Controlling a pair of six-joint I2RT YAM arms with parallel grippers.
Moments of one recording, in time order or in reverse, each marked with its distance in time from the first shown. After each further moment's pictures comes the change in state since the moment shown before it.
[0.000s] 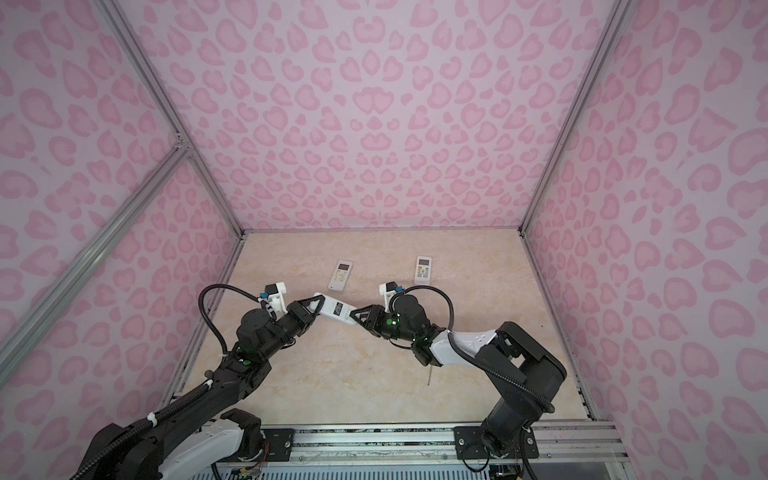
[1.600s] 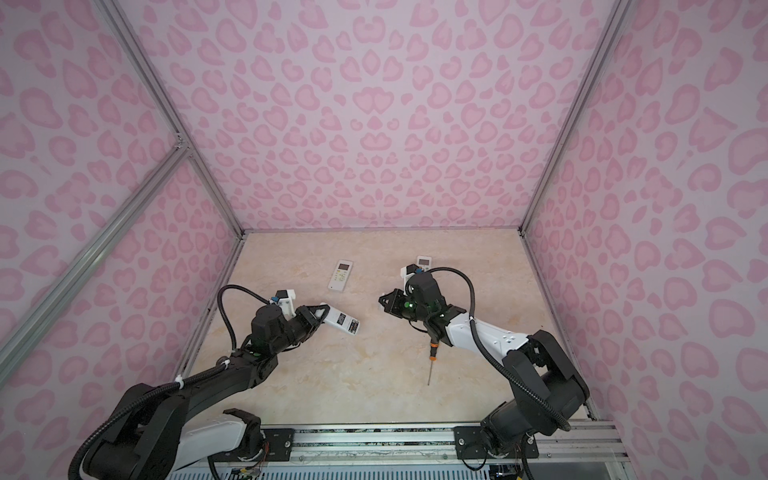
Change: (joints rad) left arm 0.033 0.257 0.006 0.005 0.061 0.016; right arm -0.193 -0.101 0.195 -0.625 0.113 -0.405
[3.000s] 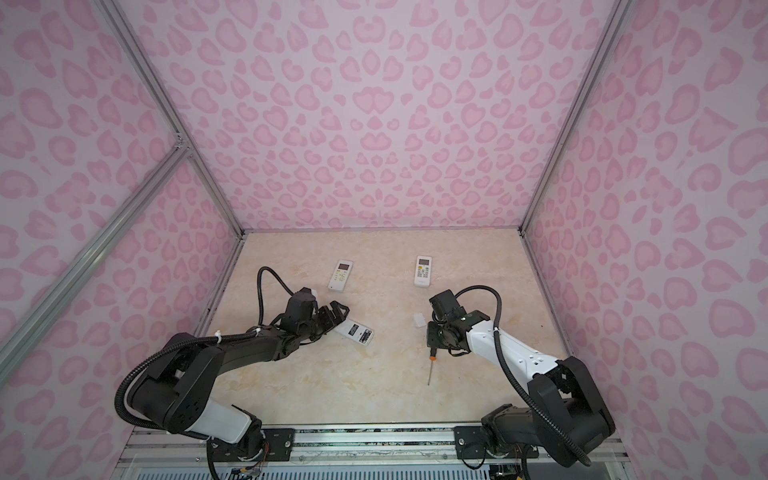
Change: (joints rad) left arm -0.140 0.261 0.265 -0.366 -0.233 0.239; right arm -0.109 -0.176 -0.150 -0.625 0.274 -0.269
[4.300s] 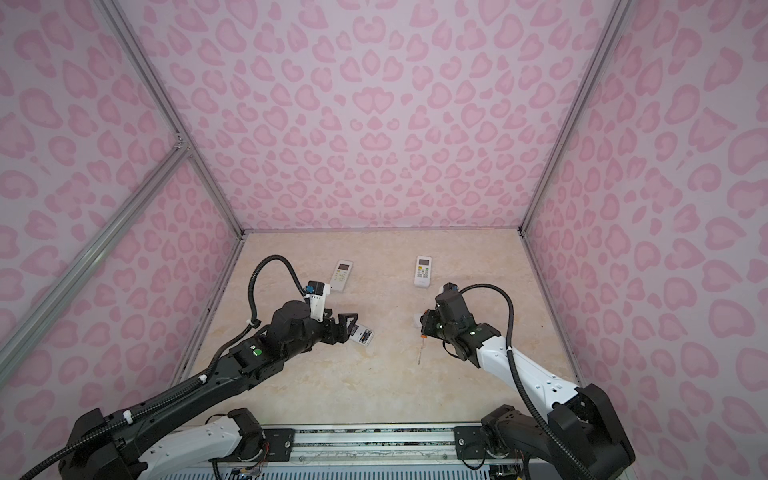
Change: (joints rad) left arm -0.323 -0.471 0.056 -0.262 -0.156 0.392; right arm 0.020 -0.175 -0.076 0.337 -0.061 0.174
